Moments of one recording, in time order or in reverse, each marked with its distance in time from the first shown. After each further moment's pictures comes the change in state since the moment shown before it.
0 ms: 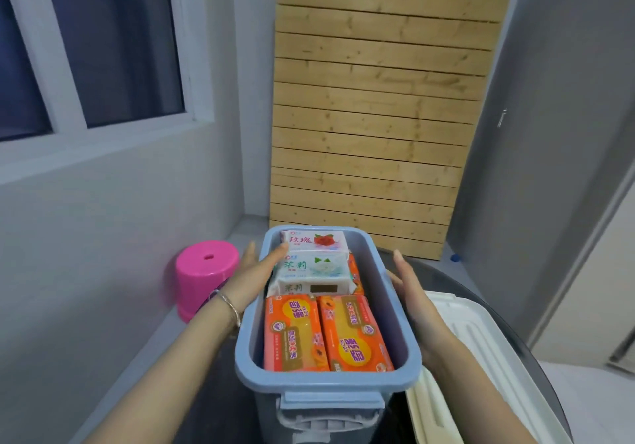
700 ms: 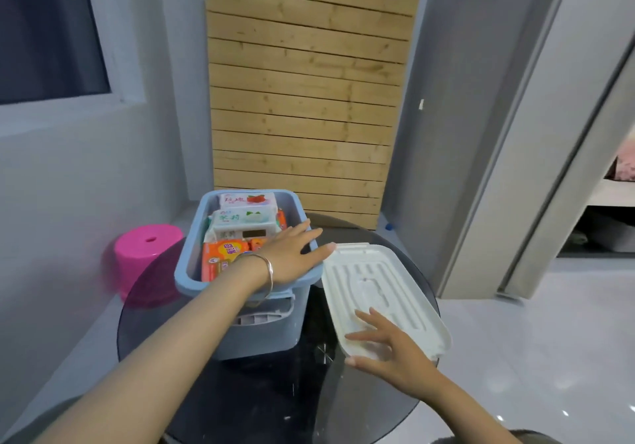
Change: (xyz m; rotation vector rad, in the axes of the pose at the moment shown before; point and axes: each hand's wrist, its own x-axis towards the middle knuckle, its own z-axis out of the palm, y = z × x) left_hand -0.075 0.019 0.101 0.899 -0.404 0.431; right_hand -0.126 0.111 -0.105 -0.952 0.075 -0.203
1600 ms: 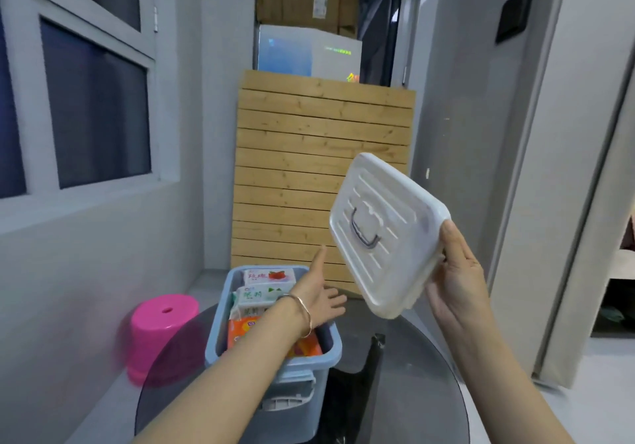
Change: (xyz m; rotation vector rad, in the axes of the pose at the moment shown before) left_hand 0.020 0.038 -0.041 -1.683 -0.024 -0.241; right_hand 0.030 -0.191 -0.133 1.356 0.624 -0.323
